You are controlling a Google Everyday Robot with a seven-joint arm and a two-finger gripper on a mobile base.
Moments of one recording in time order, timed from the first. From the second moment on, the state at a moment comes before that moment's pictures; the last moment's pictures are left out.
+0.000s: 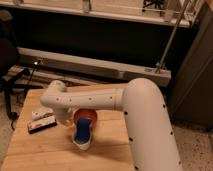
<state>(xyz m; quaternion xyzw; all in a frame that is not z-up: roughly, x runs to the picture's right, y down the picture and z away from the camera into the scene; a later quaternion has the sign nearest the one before) -0.208 0.186 0.820 -0.20 -0.29 -0.79 0.49</state>
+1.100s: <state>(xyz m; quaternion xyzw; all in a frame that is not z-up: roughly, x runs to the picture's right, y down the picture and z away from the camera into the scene) -0.101 0.139 0.864 -0.22 -0.27 -0.71 0.61</state>
